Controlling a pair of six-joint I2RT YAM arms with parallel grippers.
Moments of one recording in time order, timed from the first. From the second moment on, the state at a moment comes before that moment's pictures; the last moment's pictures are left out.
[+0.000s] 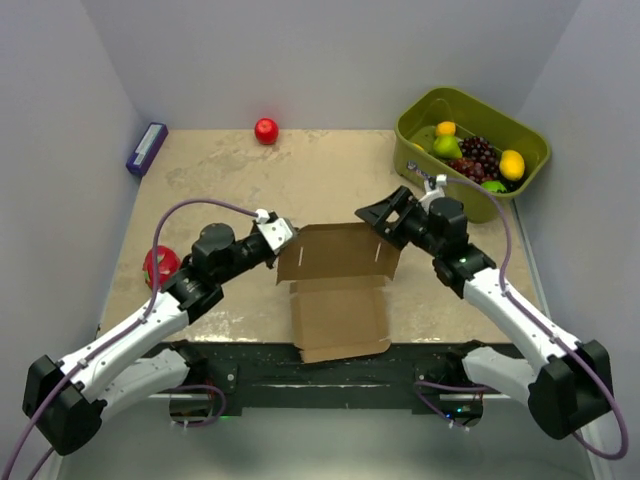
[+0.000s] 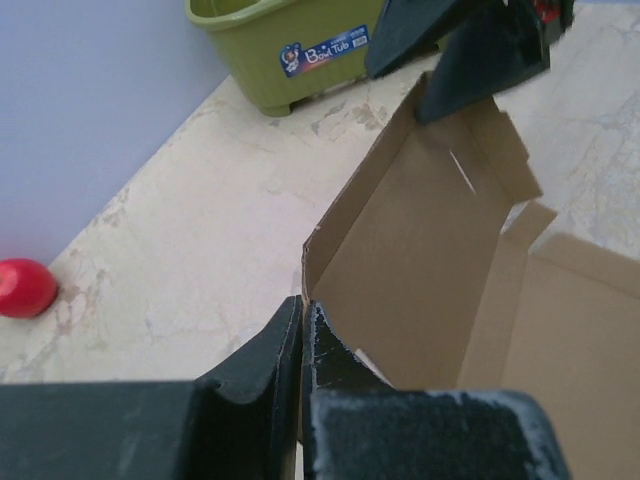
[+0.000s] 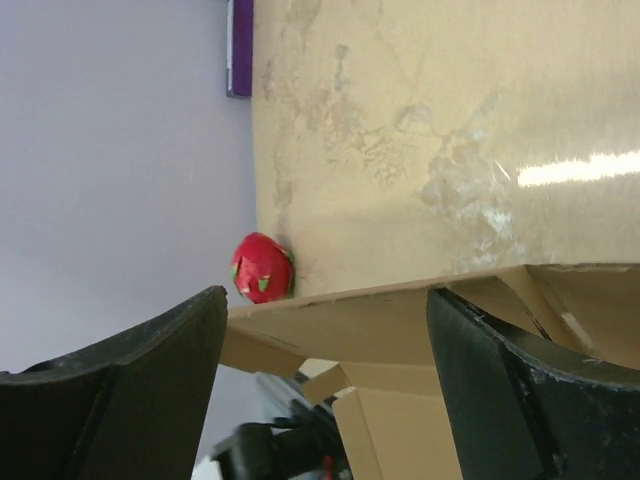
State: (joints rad) left arm -0.67 0.92 0.64 0.13 0.24 0.32; right arm 0.41 1.09 0.68 0.07 -0.23 1.12
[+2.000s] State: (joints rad) left arm -0.48 1.03 0.76 -0.04 0.55 0.33; right arm 0.55 1.36 0.93 -0.09 -0.57 -0.26
